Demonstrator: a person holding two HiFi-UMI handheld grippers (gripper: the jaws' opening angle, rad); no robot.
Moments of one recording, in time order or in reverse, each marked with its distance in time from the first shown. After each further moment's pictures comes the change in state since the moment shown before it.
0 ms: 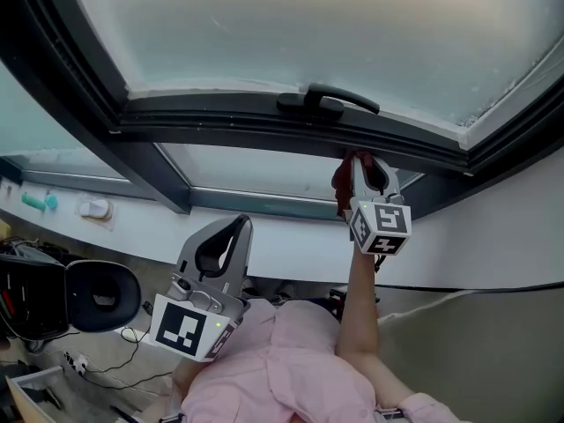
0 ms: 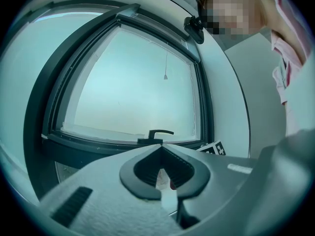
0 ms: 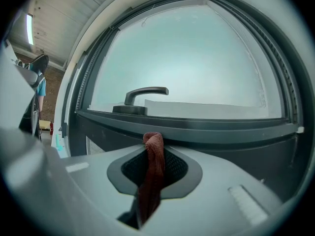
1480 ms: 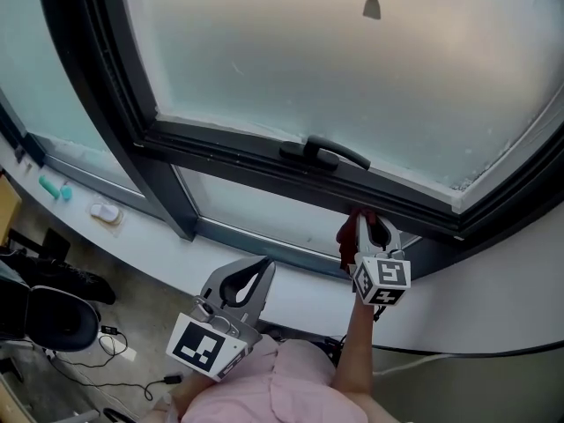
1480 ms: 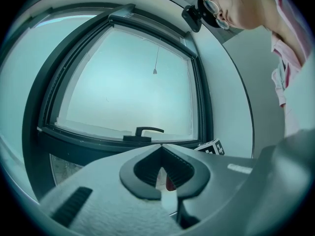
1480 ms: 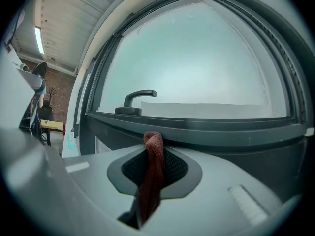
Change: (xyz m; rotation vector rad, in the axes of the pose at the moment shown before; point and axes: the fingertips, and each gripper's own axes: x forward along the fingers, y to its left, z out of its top) left arm 0.032 -0.062 -0.014 0.008 -0.004 0.050; right arm -0.013 -0.033 -0.003 -0.016 -0.017 0.135
